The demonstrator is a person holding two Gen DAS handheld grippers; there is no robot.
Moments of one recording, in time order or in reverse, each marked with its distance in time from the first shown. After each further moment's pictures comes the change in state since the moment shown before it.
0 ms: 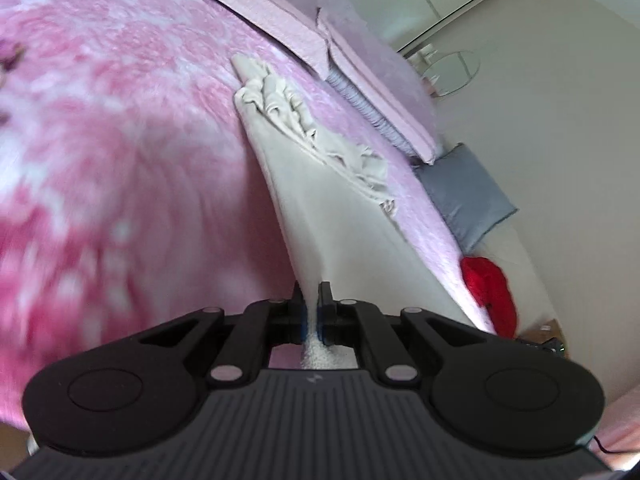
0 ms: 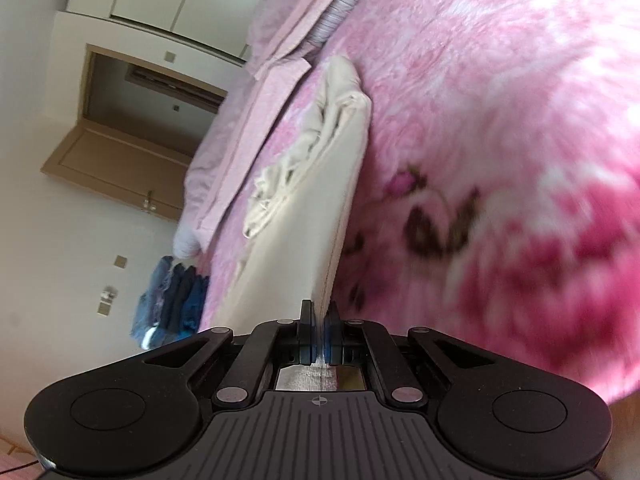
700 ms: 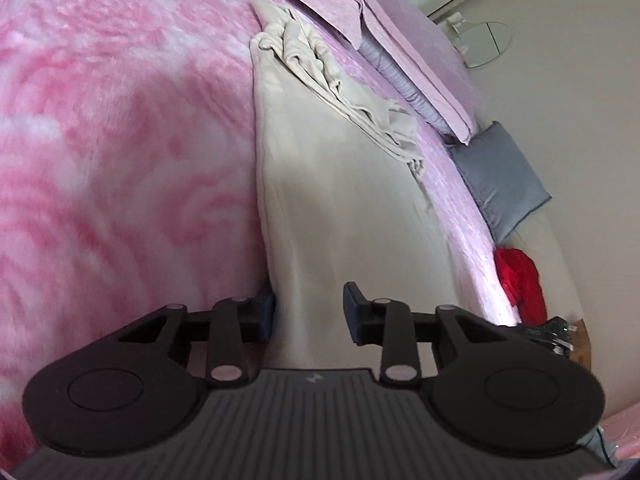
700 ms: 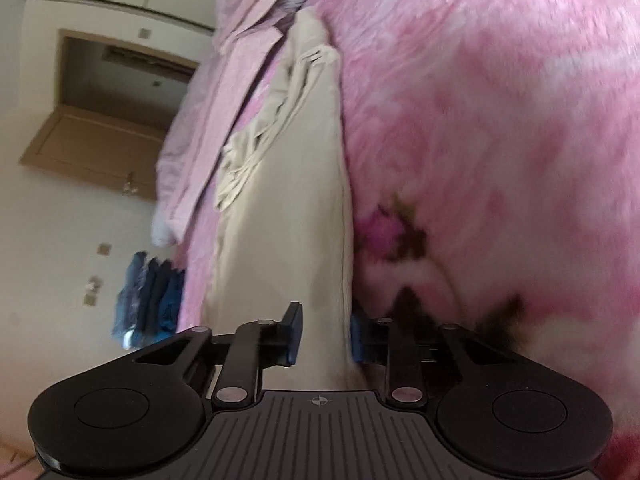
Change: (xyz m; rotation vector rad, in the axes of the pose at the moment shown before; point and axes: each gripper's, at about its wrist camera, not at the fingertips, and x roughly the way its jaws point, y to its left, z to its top) left arm 0.117 0.037 0.079 -0.015 0.136 0.079; right arm 0.099 -0.045 0.072 0.026 0.121 -0.047
